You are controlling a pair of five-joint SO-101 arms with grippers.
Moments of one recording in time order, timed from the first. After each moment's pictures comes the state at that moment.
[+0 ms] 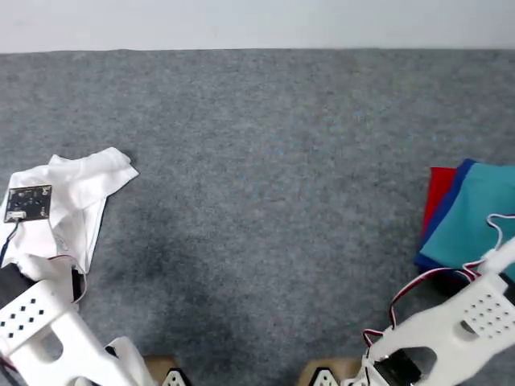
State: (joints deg) left arm -44.8 -48.3 48.0 90.6 -22.3; right arm 48.7 33.8 -40.0 76.0 20.3
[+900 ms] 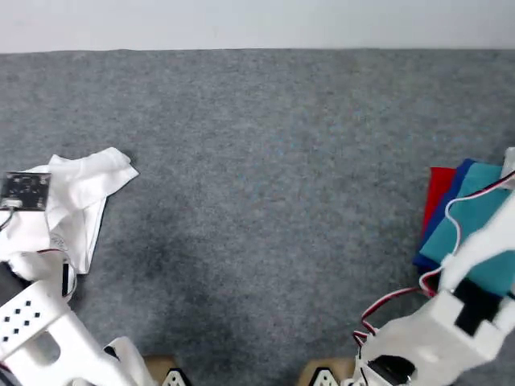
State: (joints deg) left arm -44.8 -48.3 40.9 90.6 -30.8; right arm 35.9 8.9 -37.1 100.7 20.3
